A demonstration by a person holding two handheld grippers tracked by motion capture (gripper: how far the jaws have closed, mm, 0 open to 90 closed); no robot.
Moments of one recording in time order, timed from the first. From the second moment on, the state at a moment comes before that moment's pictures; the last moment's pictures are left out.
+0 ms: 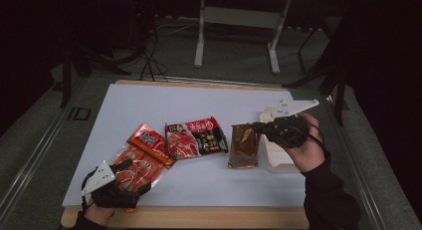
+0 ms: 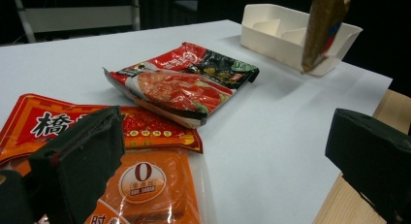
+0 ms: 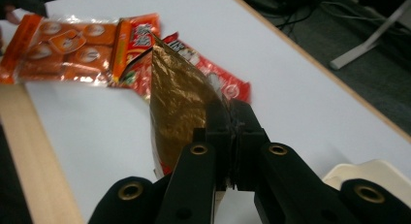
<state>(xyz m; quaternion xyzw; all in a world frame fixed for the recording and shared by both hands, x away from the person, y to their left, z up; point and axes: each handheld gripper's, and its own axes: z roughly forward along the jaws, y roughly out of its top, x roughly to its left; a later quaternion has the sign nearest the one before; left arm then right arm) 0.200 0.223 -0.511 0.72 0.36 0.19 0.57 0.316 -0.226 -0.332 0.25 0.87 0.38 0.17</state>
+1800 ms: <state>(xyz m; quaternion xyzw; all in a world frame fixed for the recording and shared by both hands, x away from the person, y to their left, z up) 0.197 0.228 -0.514 0.71 0.38 0.20 0.56 0.425 -0.322 -0.293 0.38 0.79 0.38 0.31</state>
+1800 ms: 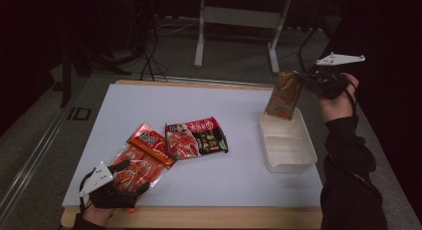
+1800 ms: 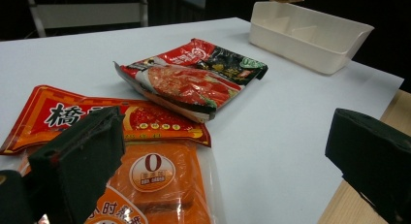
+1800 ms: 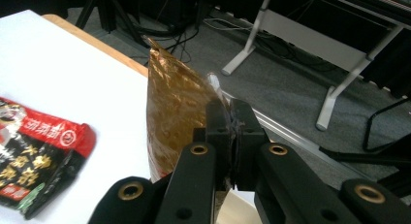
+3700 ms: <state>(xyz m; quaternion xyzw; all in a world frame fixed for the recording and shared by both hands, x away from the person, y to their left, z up) 0.192 0.229 -0.514 0.71 0.37 0.20 0.56 0.468 -0.349 -0.382 0.43 0.79 0.36 0.26</state>
